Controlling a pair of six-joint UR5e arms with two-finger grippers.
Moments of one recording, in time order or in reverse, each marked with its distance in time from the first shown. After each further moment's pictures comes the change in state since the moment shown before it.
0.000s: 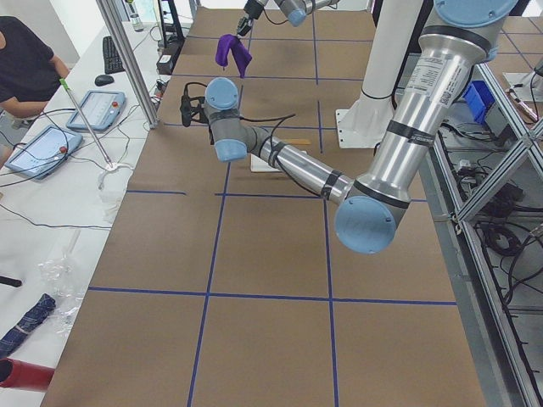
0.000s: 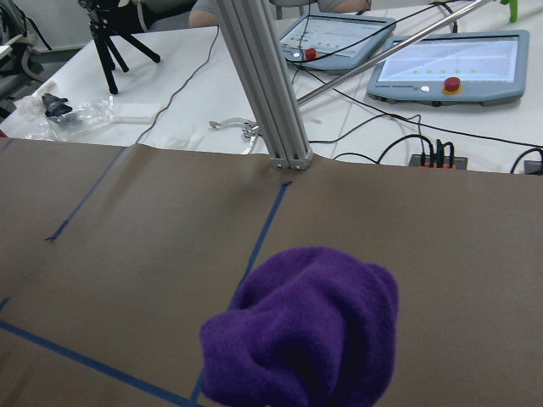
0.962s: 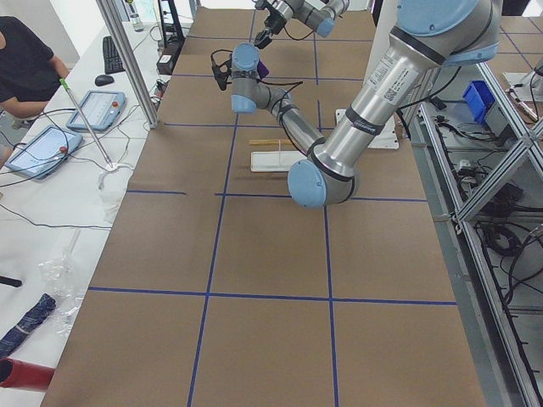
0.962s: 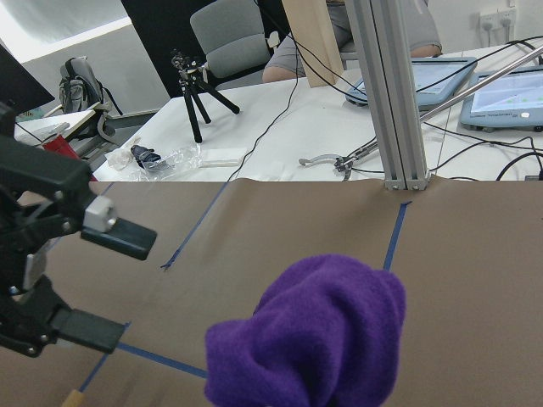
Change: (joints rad) left arm 0.270 -0.277 0.077 -0.020 0.205 -0.487; right arm -0.295 0.042 0.108 -0.001 -0.369 0.067
